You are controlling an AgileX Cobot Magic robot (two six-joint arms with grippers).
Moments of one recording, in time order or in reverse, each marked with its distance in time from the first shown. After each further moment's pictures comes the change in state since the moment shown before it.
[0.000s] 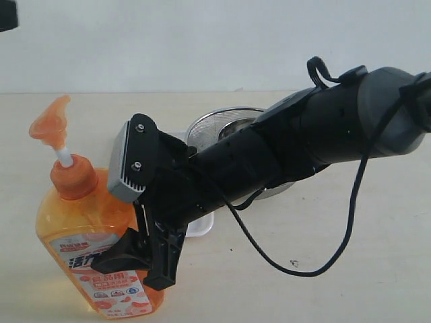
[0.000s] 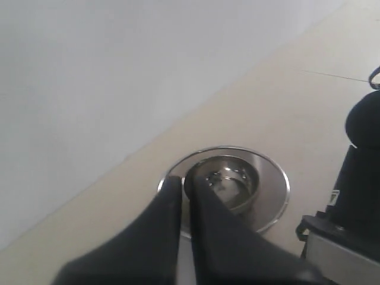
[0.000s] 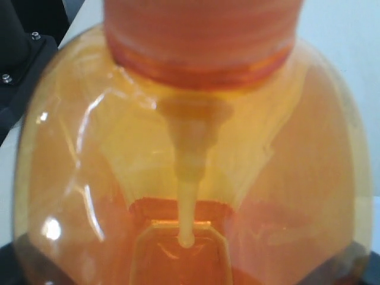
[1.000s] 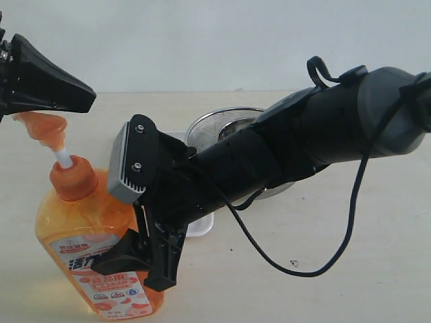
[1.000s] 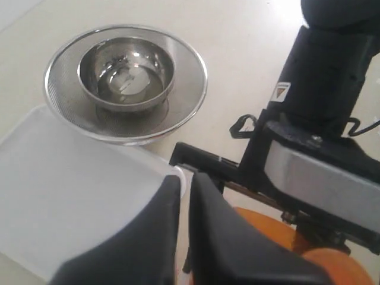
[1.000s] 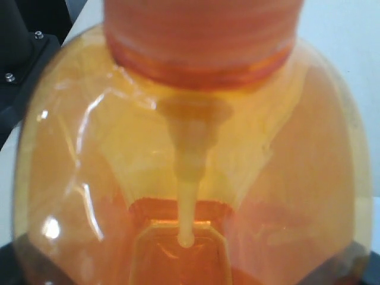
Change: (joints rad) left arm -0.099 0.318 -0.191 0.352 0.269 -0.268; right arm 0.000 0.000 0.000 -0.008 0.006 0.002
